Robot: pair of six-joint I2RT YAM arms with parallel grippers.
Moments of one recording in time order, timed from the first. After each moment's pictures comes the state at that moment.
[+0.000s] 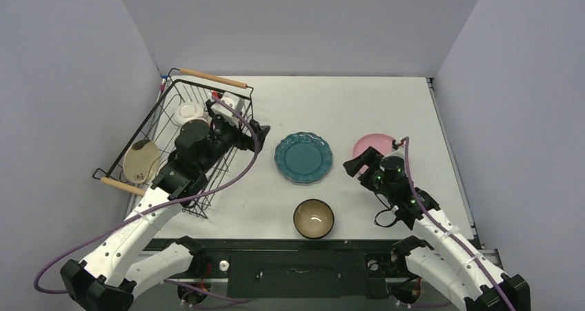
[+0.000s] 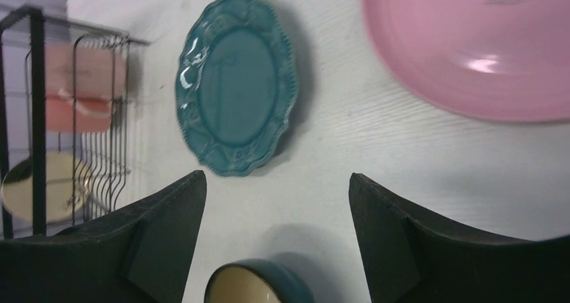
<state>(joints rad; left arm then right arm) -0.55 0.97 0.99 -0.09 0.01 -0.07 0.46 0.79 0.49 -0.23 0.05 0.89</state>
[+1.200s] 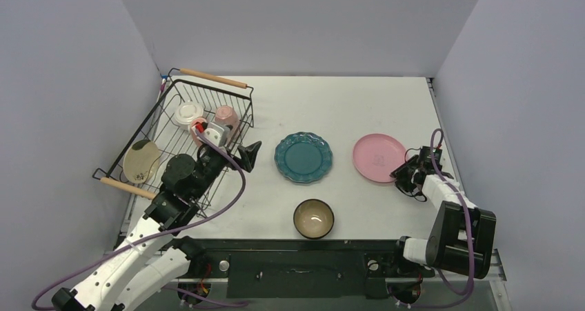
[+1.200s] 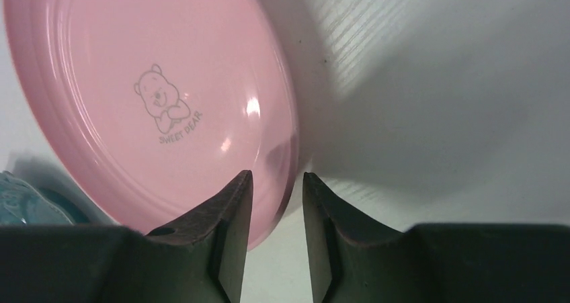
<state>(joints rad) -0.61 0.69 0.68 0.07 -0.07 -0.03 -0.26 1.29 0.55 -0.28 -0.12 0.68</state>
